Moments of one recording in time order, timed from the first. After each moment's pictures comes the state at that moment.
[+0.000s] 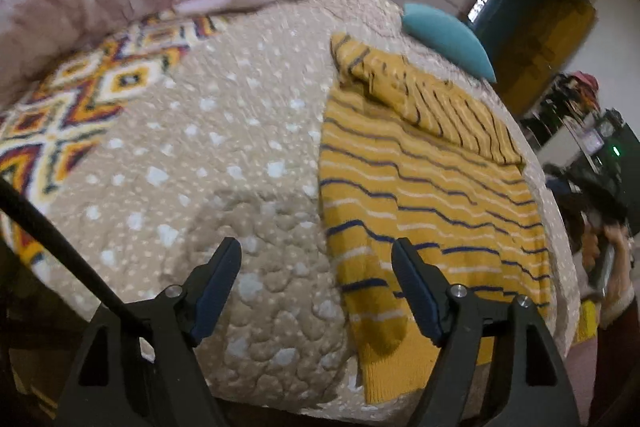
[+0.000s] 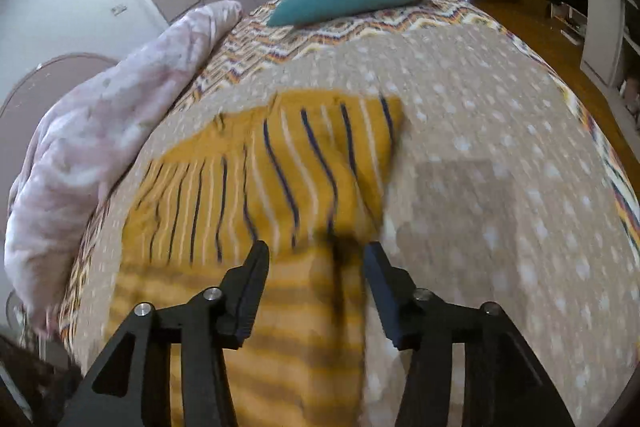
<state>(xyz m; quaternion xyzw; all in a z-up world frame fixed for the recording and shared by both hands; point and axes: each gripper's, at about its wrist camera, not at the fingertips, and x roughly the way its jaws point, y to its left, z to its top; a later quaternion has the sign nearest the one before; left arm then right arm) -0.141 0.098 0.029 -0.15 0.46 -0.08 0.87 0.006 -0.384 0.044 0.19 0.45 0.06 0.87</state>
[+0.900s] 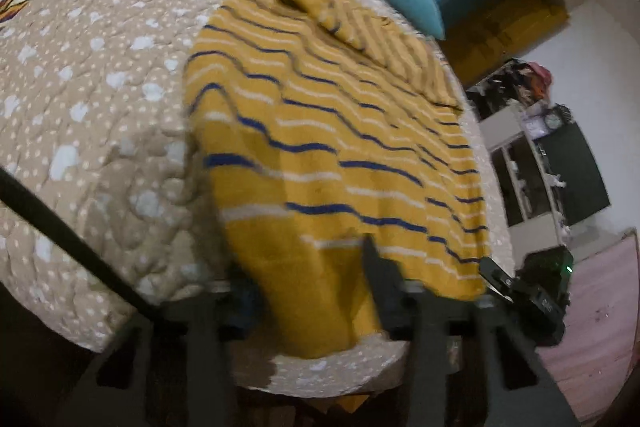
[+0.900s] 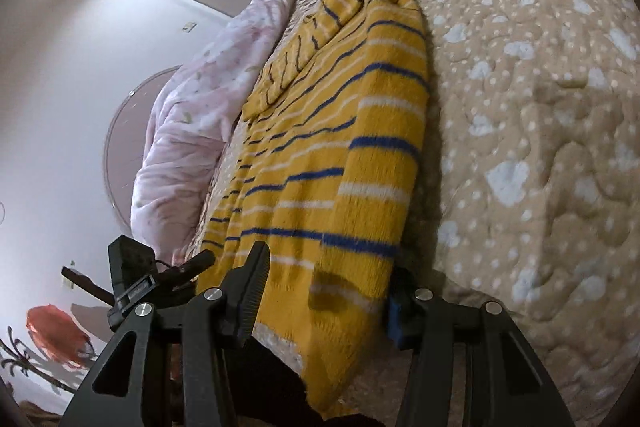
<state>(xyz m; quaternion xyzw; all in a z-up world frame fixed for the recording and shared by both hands) -0.154 0.029 -0.010 -0.24 0.52 -0.18 0.80 -0.191 -0.329 -0.048 0.39 0.42 0.24 0.78</state>
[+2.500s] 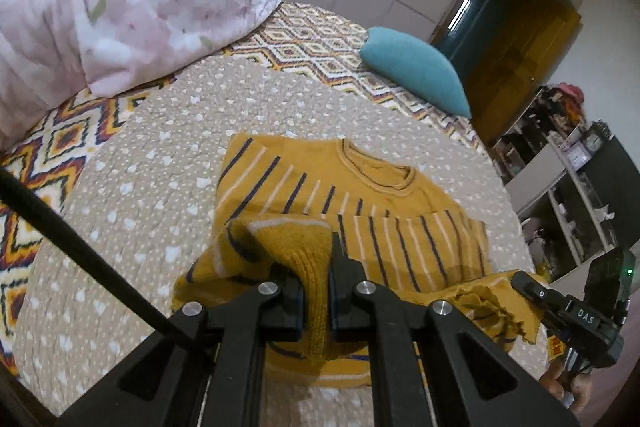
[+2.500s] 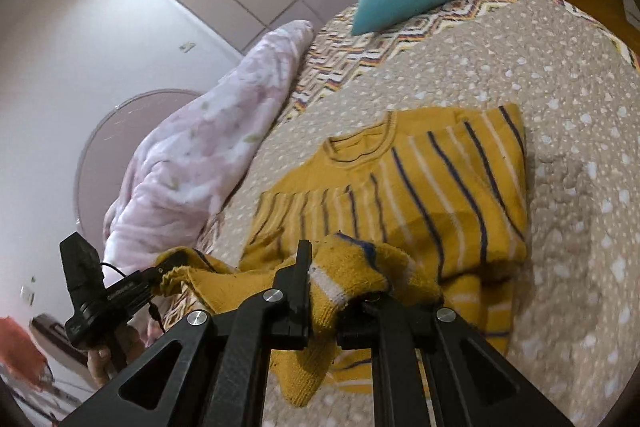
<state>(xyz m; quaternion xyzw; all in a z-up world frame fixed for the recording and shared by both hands) 0.009 0.008 0.112 -0.15 0.42 -0.10 0.89 -0.020 -0.322 0.073 0.32 0.38 0.18 0.85</state>
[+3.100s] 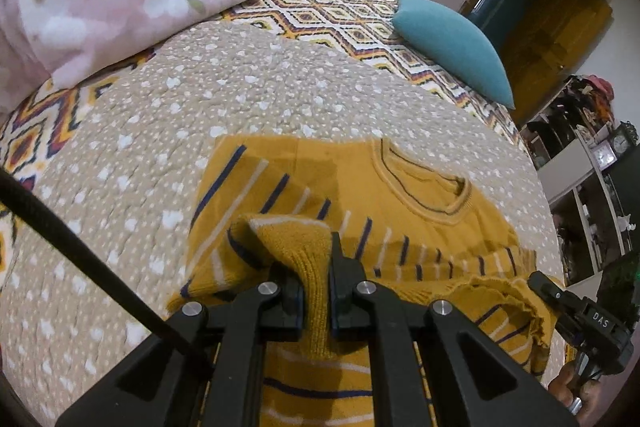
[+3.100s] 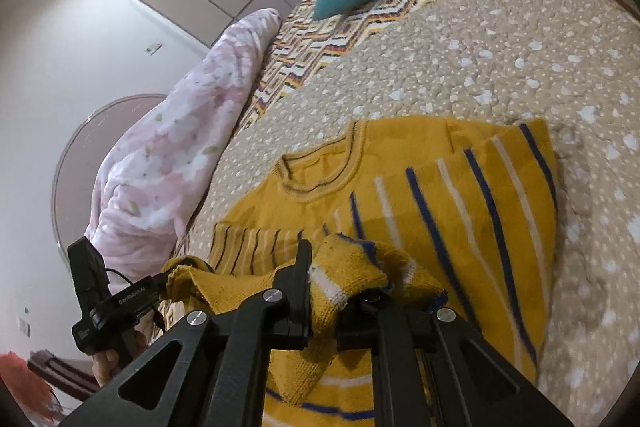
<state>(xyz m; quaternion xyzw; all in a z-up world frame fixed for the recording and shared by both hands) 0.119 -0.004 0.054 -0.15 0.48 -0.07 0.86 0.082 -0.335 0.026 0.34 0.42 0.15 0.83</state>
